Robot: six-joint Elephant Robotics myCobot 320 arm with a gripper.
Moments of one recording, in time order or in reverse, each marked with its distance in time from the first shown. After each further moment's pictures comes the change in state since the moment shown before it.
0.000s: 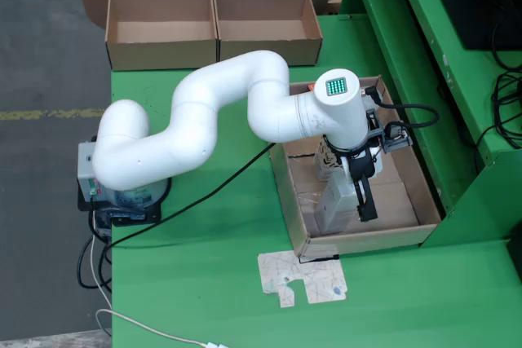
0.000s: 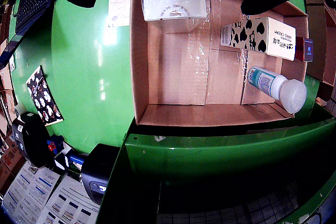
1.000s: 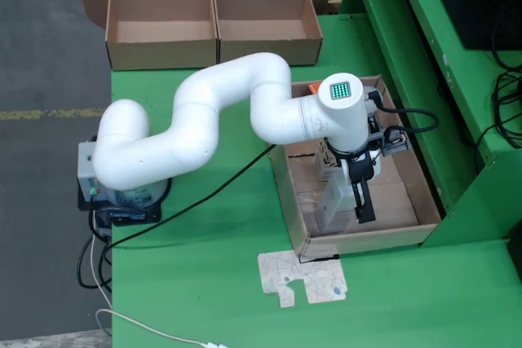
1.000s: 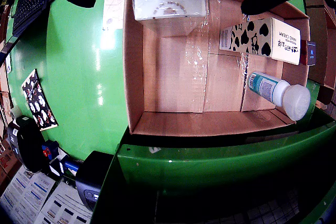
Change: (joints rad) arm 0.006 -0.026 0.000 -0.012 0.005 0.002
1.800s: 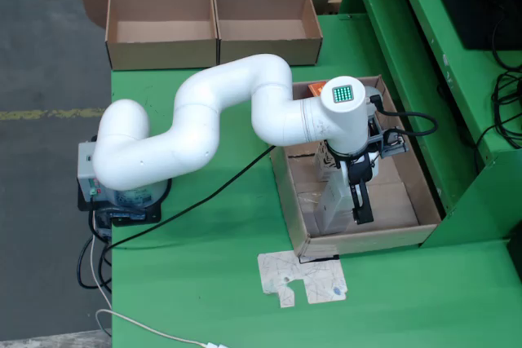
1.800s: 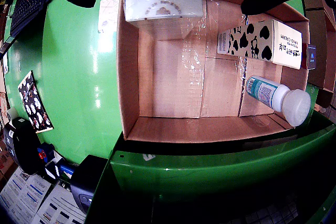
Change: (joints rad) arm 0.002 -0.014 0.000 -0.017 0.015 -0.006
